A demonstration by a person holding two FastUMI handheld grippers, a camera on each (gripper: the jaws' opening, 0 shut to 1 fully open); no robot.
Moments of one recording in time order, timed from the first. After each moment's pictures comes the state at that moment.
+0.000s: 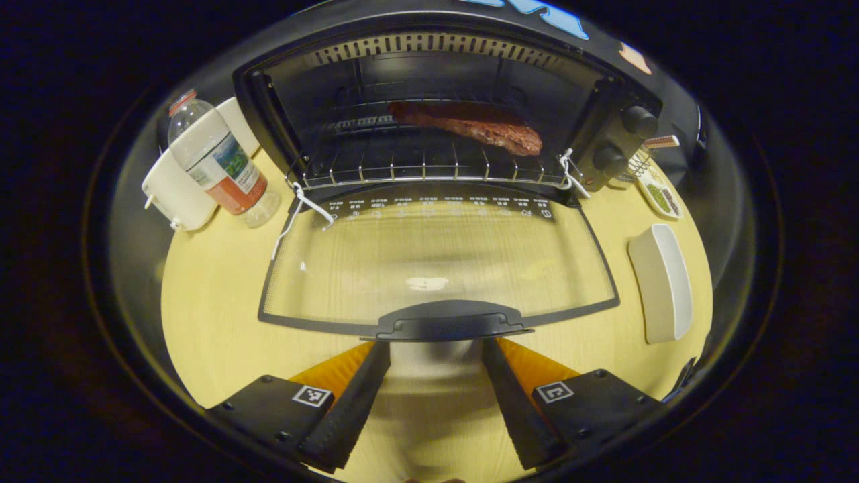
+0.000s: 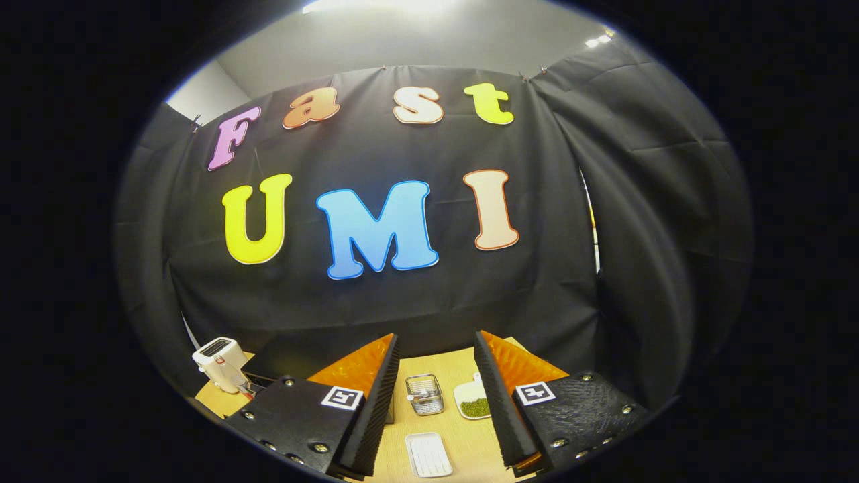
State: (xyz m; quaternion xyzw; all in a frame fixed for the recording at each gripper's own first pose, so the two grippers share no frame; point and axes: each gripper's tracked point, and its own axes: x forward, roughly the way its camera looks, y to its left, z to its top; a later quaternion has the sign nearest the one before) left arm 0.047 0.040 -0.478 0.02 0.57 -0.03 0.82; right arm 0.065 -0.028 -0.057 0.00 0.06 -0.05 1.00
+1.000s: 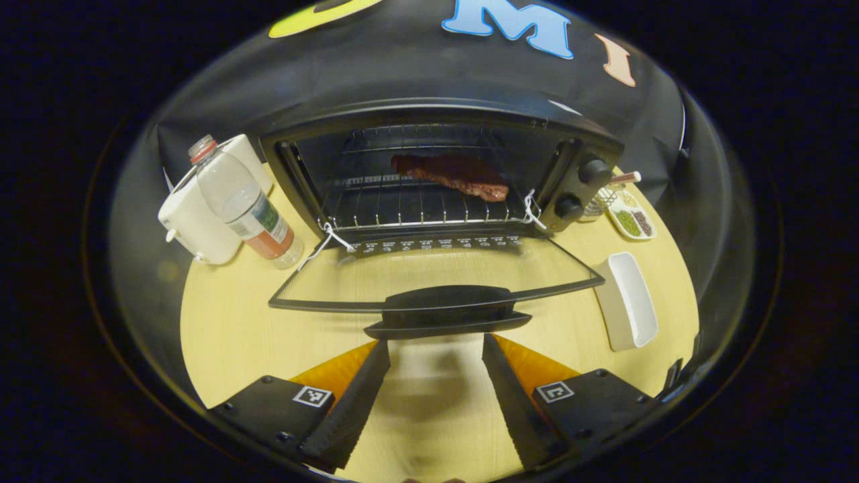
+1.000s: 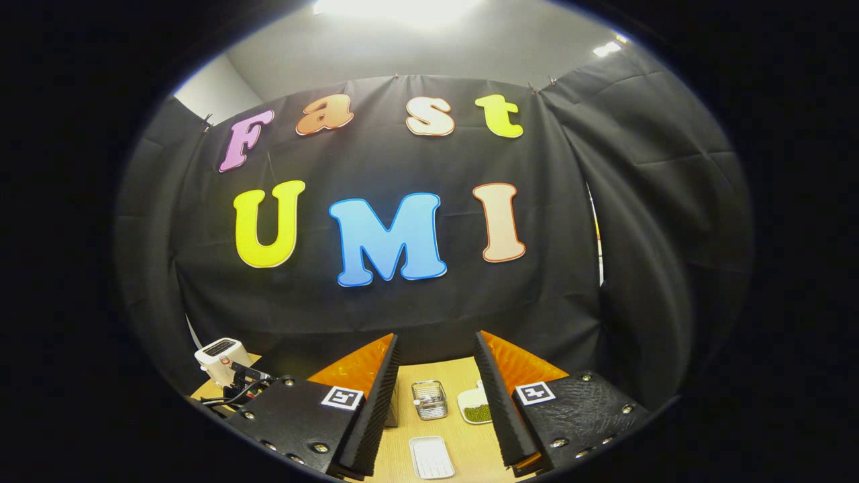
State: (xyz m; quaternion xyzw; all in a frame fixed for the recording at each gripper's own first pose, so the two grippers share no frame) left arm 0.046 0.039 -0.409 0.02 0.51 -0.04 0.86; right arm 0.054 -0.009 -0.042 -0.02 0.04 -0.04 1.00
